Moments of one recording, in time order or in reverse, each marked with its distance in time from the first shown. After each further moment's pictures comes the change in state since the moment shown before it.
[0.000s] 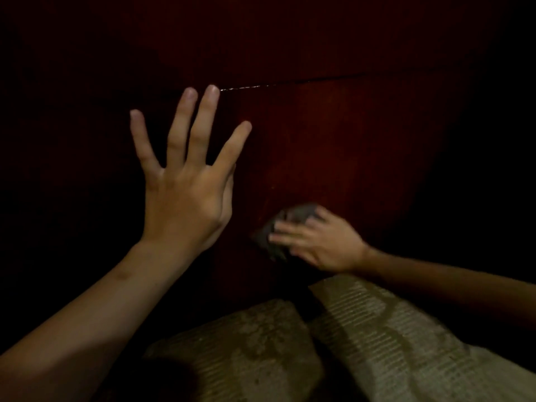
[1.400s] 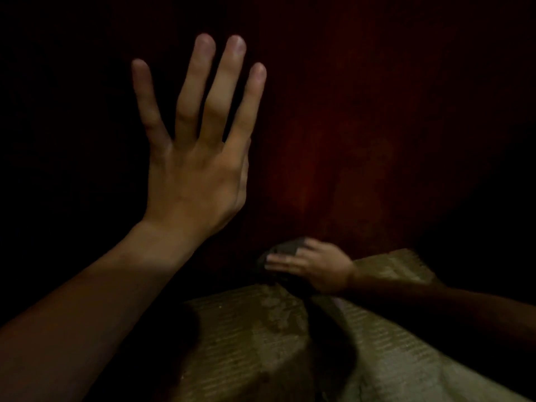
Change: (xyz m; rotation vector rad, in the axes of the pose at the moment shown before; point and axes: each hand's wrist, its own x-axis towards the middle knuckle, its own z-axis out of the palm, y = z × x) left_hand -0.045 -0.042 0.019 0.112 0.029 -0.012; right_hand 0.014 -0.102 0.078 -0.191 -0.193 -0.235
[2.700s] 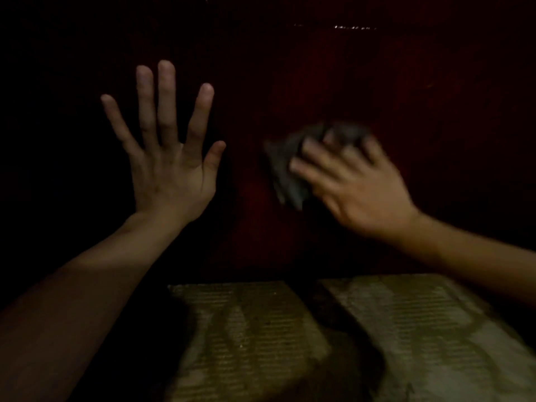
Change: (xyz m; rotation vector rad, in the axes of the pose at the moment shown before) left_hand -0.077 -0.137 -0.042 0.107 -0.030 -0.268; right_hand 0.105 0.083 -0.176 0.092 0.338 0.322
